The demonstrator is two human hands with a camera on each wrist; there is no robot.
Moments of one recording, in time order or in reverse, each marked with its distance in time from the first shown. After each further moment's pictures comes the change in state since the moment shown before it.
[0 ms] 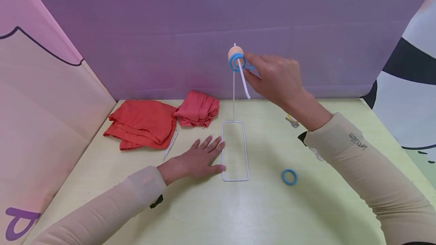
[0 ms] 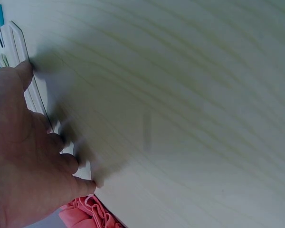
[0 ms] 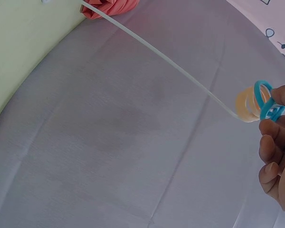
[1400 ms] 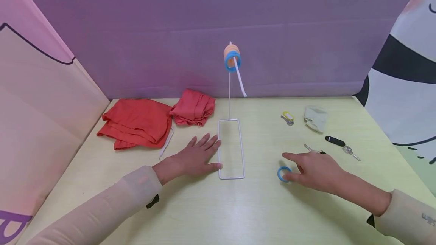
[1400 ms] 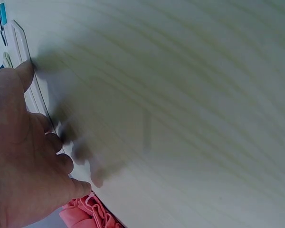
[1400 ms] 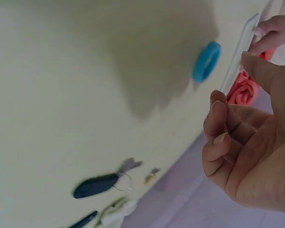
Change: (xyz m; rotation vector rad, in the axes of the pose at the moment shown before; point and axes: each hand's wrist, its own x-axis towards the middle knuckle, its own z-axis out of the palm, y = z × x) left_hand -0.003 0.003 -0.005 0.012 0.029 0.021; right_hand -0.195 -0.019 -0.093 0.238 -1.112 0.376
